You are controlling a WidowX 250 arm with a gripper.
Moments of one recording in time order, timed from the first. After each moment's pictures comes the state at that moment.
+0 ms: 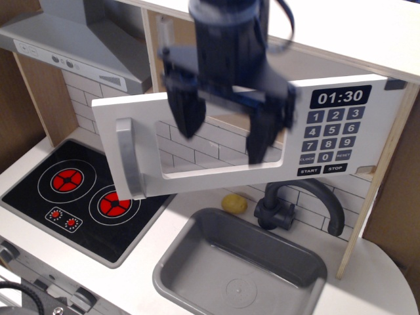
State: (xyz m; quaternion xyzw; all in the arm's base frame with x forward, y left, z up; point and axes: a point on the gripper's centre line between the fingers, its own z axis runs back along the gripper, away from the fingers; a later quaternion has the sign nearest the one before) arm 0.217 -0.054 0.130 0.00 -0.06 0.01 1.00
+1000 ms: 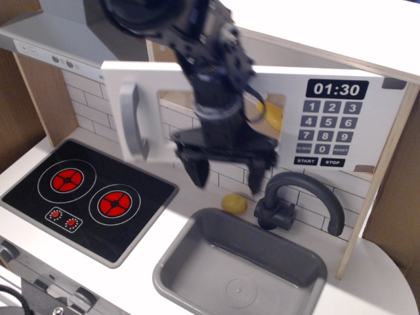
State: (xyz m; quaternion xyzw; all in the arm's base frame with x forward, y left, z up) arm 0.273 -0.015 0.026 -0.06 -0.08 0.14 0.99
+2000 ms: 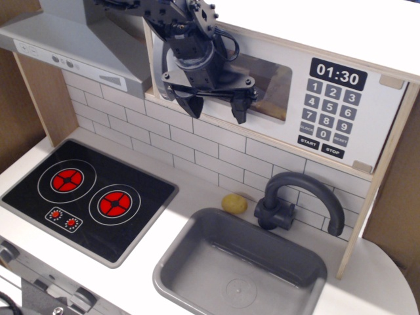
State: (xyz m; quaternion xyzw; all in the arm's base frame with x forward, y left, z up) arm 0.348 0.029 0.037 -0.04 -0.22 0.10 0.97
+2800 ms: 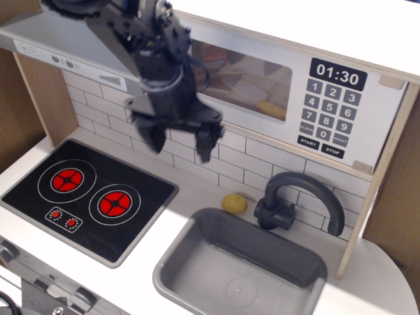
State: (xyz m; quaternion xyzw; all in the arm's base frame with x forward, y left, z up) arm 0.273 0.036 0.029 -0.02 -0.11 0.10 0.99
